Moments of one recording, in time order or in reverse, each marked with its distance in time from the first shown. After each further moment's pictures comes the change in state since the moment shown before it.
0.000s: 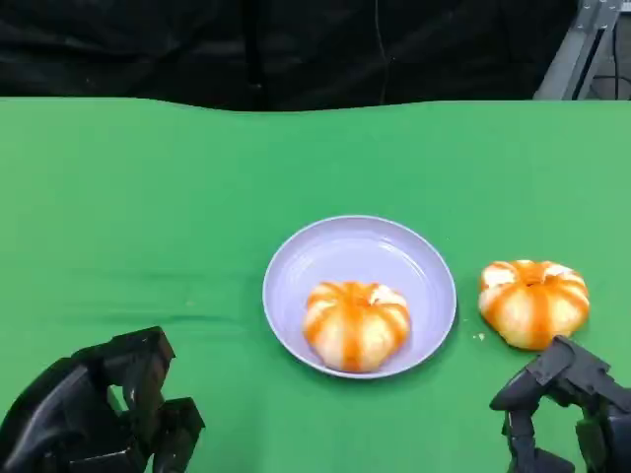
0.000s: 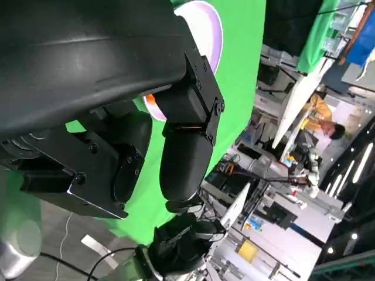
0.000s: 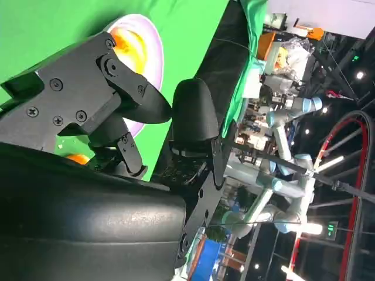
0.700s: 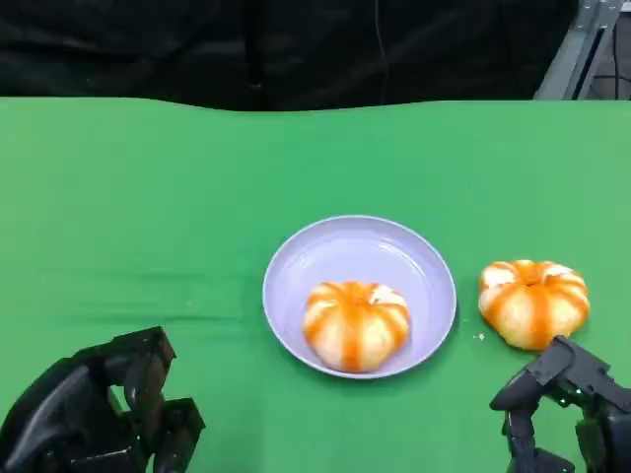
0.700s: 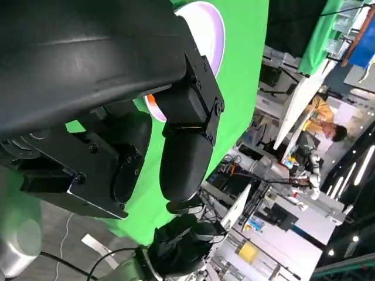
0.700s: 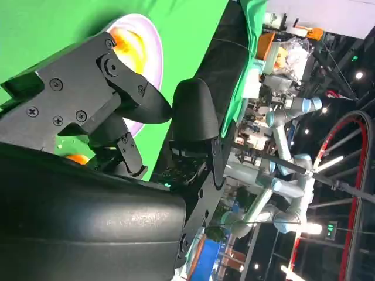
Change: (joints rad) left arm -0.003 0.000 0.000 -0.001 -0.002 0.012 0.008; right arm 0.001 0.001 0.001 -0.001 0.000 0.002 0.000
